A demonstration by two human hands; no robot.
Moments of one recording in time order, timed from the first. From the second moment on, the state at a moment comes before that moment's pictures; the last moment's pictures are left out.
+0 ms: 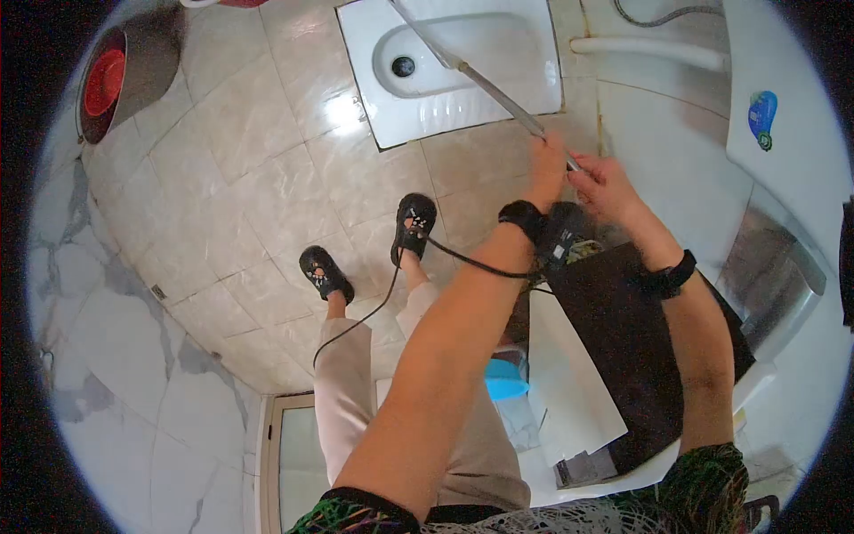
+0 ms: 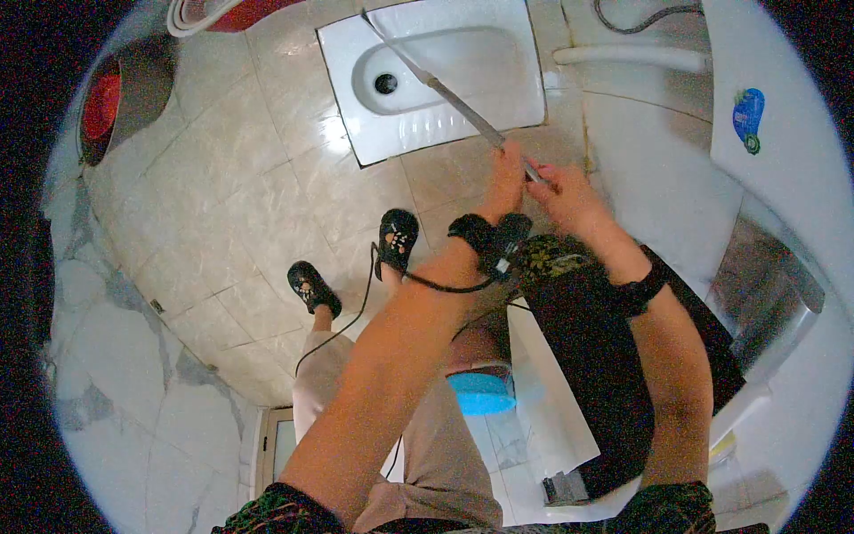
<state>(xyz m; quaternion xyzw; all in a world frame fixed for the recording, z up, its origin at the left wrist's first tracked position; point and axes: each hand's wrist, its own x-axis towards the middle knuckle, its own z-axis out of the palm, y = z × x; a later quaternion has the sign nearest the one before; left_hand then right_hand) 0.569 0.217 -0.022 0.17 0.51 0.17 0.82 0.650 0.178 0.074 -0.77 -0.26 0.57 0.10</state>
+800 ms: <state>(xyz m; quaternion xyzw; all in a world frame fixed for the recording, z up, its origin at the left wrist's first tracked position) 0.387 0.188 0.046 0.18 0.39 -0.10 0.90 0.454 0.107 0.060 -0.89 0.06 0.40 0.19</state>
